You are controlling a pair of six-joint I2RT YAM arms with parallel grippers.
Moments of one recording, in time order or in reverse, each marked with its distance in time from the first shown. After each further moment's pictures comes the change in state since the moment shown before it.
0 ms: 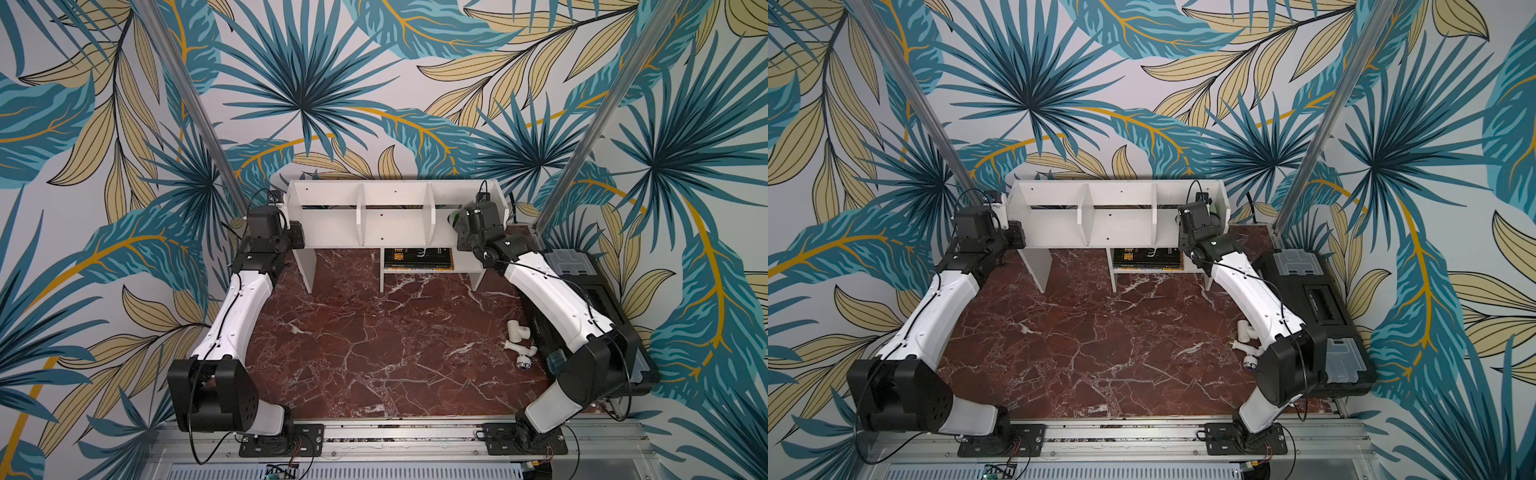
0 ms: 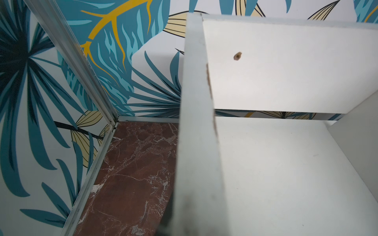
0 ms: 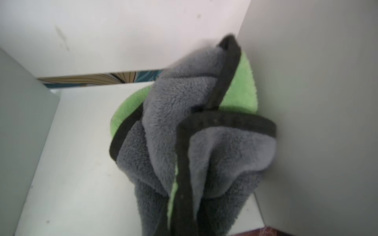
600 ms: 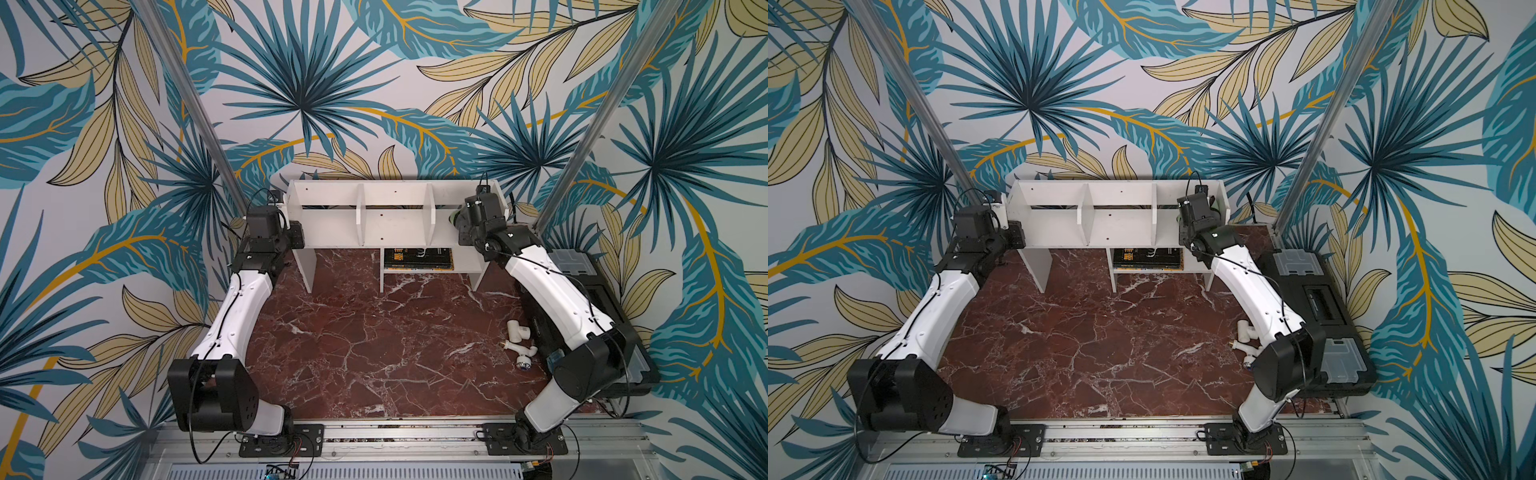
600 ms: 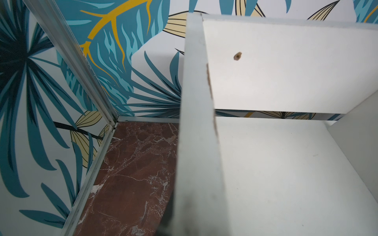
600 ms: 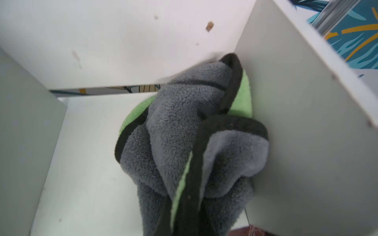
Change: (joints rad) left arm 0.003 0.003 0.003 0.000 0.003 0.001; right arm -0.002 0.090 0.220 -0.150 0.056 -0.046
